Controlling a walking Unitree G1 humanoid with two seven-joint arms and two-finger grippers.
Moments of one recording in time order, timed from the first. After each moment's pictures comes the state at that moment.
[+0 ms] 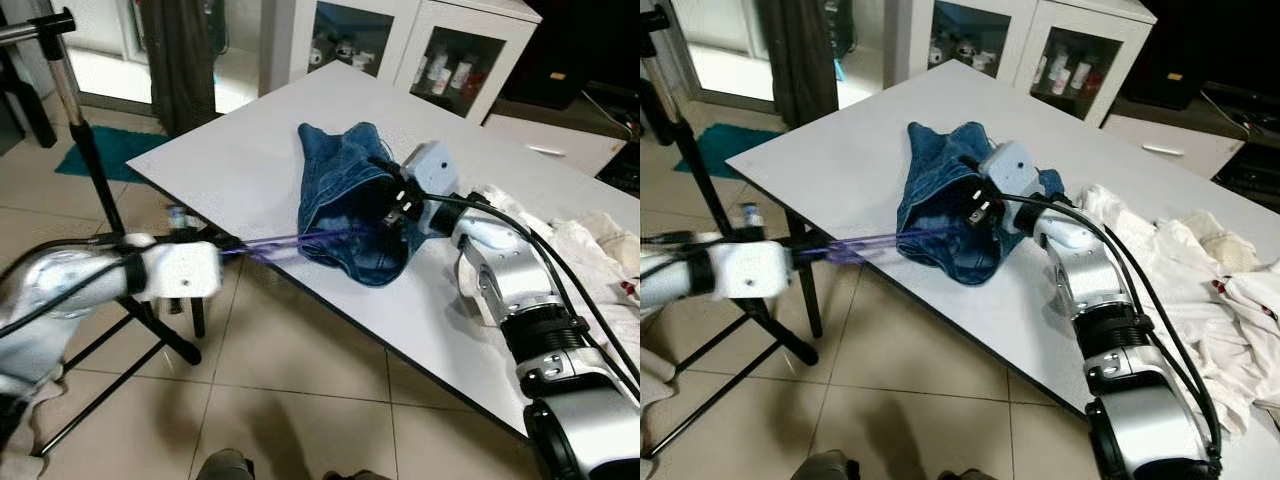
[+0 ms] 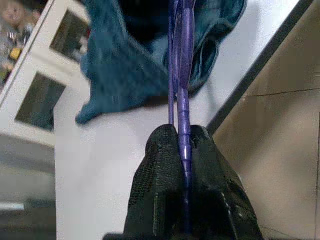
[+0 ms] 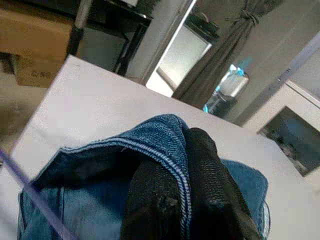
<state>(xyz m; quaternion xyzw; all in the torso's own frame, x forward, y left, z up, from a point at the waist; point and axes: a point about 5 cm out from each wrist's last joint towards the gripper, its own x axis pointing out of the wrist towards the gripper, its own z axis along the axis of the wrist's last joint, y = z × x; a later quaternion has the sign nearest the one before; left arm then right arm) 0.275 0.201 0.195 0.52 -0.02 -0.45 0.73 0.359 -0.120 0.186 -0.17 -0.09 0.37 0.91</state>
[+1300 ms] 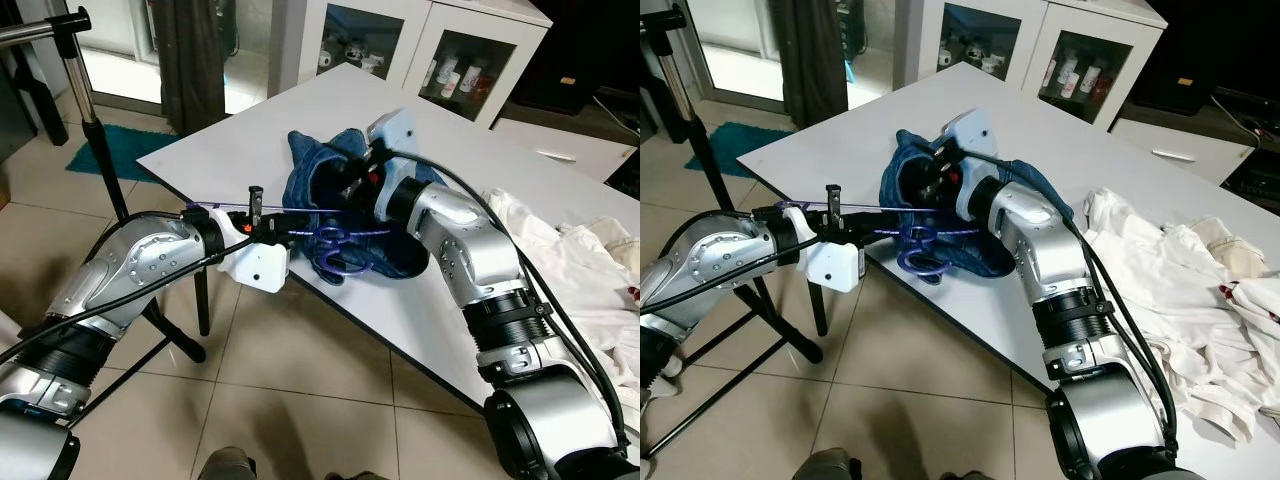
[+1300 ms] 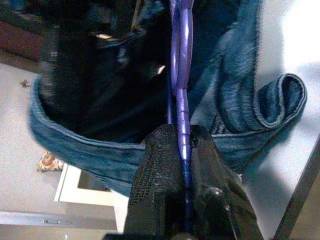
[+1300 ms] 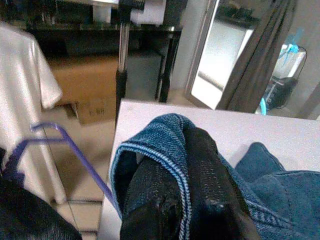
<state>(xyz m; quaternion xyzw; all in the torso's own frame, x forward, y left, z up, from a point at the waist) 0.312 0.144 0.191 0.59 -0.17 -0.44 0.65 0.357 -0.070 0.206 -0.04 -0.02 0.42 0.91</state>
